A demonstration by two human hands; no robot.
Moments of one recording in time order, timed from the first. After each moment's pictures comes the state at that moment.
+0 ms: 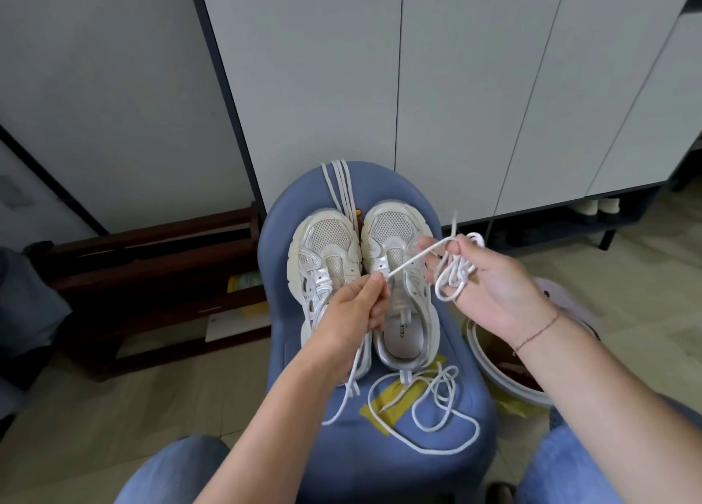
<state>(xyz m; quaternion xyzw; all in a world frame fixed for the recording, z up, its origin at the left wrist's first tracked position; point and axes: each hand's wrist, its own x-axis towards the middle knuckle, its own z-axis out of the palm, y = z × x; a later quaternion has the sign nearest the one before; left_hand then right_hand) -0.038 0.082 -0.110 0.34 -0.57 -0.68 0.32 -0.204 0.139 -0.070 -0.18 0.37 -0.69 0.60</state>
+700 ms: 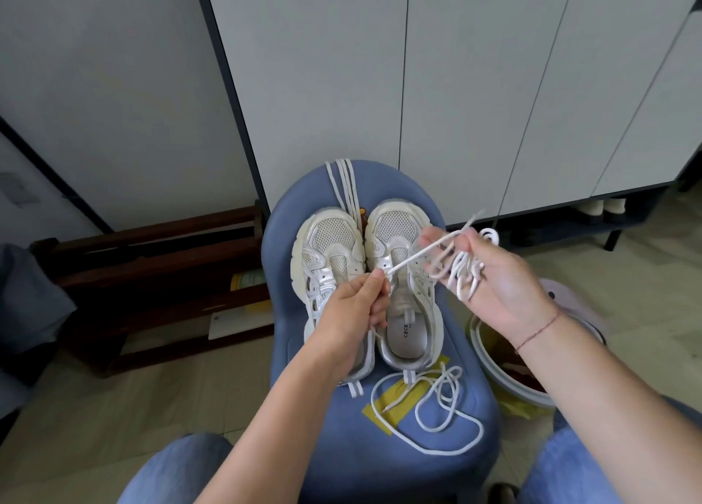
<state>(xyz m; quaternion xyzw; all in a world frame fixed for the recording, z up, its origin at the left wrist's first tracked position) -0.036 0.082 -0.105 0.35 -0.56 -0.68 0.32 -0.205 0.136 -0.072 -0.21 0.34 -0.71 0.58</state>
